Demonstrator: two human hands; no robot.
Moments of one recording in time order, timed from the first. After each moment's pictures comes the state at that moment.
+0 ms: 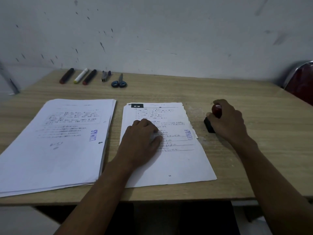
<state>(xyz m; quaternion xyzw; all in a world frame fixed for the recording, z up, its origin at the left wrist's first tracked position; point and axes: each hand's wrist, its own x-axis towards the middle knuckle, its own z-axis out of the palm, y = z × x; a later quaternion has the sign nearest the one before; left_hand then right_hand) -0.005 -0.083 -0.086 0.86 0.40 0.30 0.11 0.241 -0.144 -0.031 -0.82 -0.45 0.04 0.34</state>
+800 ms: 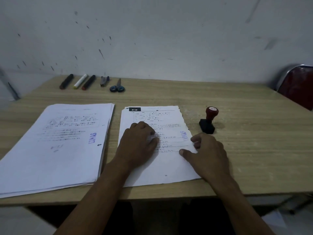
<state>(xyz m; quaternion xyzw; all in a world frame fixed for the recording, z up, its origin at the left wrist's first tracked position) -0.006 -0.081 -0.087 0.86 0.41 0.29 0.11 0.159 -0.206 -0.053 -0.83 -0.46 0.09 0.31</state>
